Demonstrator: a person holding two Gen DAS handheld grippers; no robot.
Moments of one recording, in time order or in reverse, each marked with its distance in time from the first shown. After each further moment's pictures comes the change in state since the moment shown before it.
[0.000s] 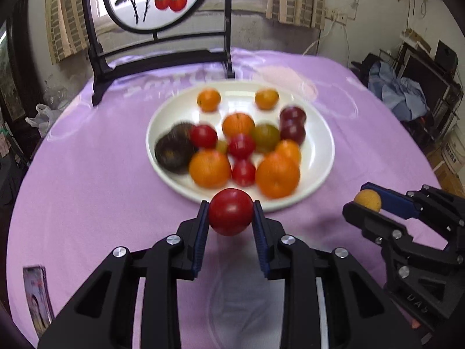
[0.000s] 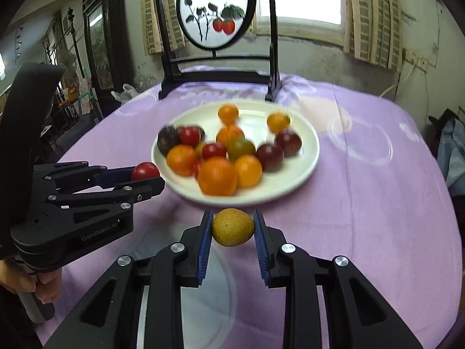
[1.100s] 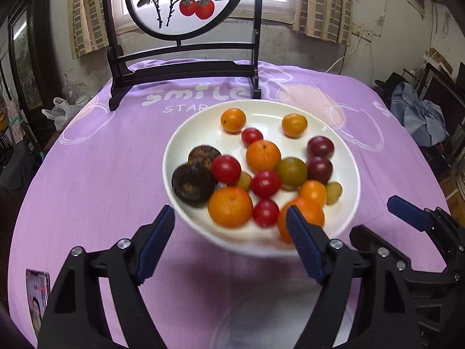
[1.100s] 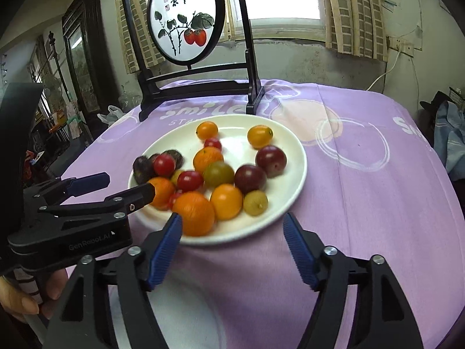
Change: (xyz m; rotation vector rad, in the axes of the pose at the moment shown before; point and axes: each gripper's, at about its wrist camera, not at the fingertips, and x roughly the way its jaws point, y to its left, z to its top) left arm 0.011 0.007 0.015 -0.081 -0.030 0.081; right arm 0.018 -0.026 0.007 0.121 -0.022 -0.013
